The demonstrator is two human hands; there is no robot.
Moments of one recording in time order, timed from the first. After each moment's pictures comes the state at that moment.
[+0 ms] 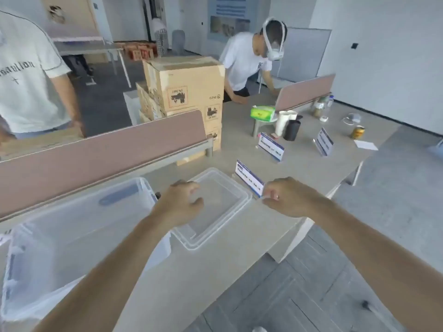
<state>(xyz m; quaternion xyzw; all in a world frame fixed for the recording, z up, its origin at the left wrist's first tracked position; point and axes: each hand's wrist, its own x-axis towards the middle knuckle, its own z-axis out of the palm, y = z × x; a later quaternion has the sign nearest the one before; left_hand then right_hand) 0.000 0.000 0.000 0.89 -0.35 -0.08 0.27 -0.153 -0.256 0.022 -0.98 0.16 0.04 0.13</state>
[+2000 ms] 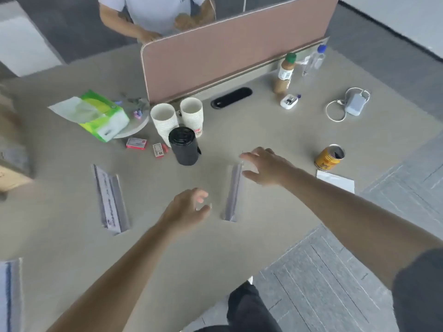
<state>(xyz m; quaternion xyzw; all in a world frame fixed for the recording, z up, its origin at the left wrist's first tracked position) 0.140 -0.926 -0.148 0.90 -0.22 -0.29 0.25 0.116 -1.196 -0.143 -0.97 0.07 0.19 0.12</state>
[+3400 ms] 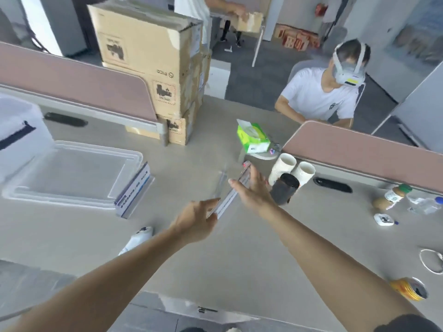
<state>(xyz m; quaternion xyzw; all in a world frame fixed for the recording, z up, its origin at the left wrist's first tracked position) 0.007 -0.722 -0.086 0.93 -0.03 -0.02 0.37 0.106 -0.891 -0.061 -0.89 -0.07 0.09 0.44</state>
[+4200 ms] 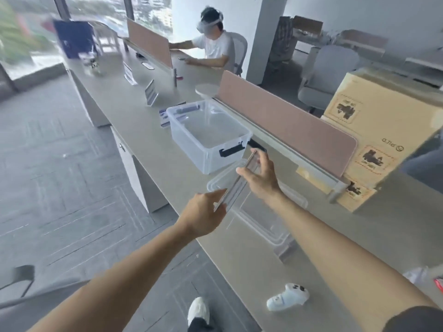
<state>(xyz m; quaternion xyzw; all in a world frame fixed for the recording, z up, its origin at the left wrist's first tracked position) -0.168 -0.335 -0.073 0.88 0.26 0.20 0.35 0.013 -0.398 -0.028 -0.77 -0.37 0.20 0.49</state>
